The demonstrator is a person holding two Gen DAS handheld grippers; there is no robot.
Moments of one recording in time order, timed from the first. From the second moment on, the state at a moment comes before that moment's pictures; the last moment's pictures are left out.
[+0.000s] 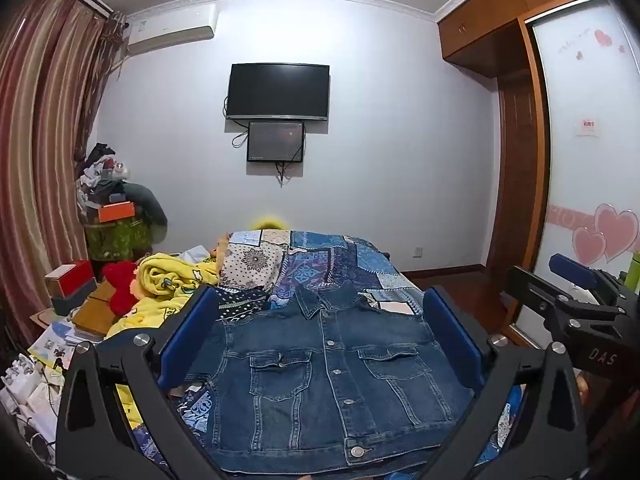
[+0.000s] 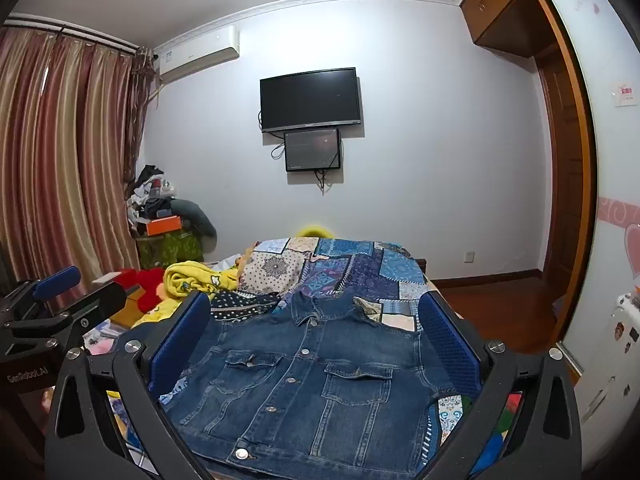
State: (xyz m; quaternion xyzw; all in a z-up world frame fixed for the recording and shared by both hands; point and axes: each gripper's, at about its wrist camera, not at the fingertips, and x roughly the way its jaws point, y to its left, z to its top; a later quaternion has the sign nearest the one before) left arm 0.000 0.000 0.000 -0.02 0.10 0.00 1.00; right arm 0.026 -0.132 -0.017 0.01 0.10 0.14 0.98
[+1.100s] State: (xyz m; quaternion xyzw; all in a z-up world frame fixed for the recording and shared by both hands) left arm 0.012 0.003 -0.002 -0.03 0.11 0.00 0.99; right arm 0.029 -0.134 -0.019 0.02 0.11 0.14 0.98
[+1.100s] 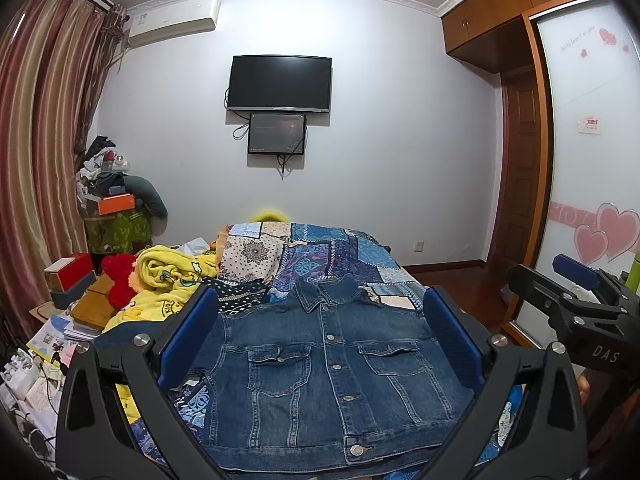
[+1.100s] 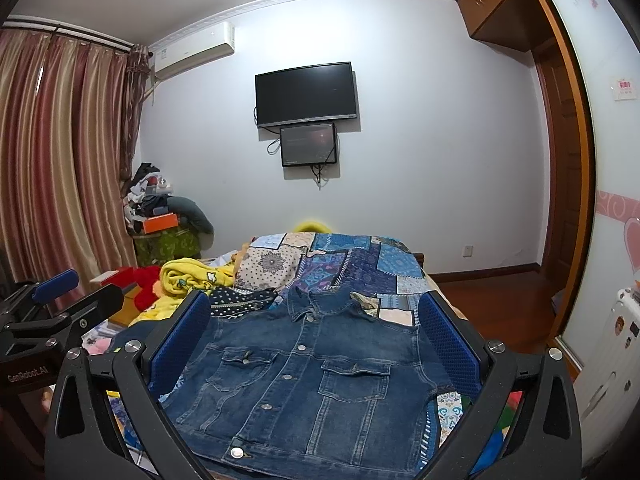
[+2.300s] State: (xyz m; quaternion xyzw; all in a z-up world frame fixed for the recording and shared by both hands) left arm 0.015 0.000 -0.003 -0.02 0.12 0.00 0.99; right arm 0.036 -0.140 -0.019 0.02 0.12 0.14 0.98
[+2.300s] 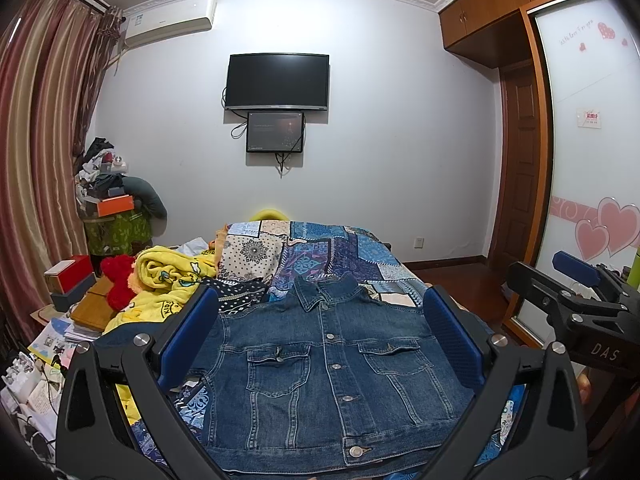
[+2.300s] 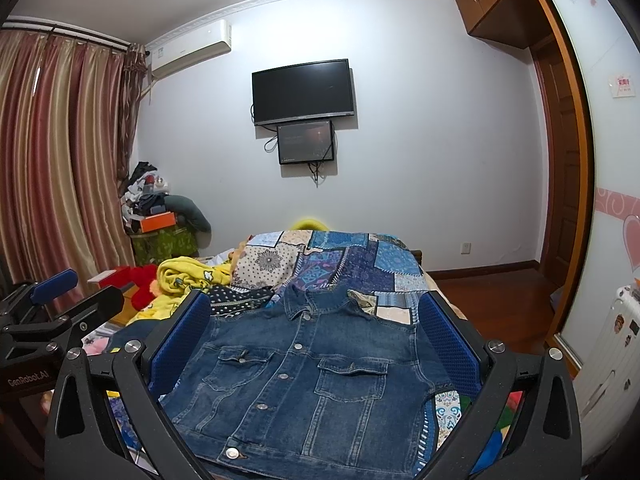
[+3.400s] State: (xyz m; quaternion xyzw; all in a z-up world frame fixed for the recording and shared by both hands) left arm 0.114 0.089 -0.059 -0.08 0.20 0.08 0.97; right arm 0.115 -0.097 -0.058 -0.02 0.23 0.13 0.96
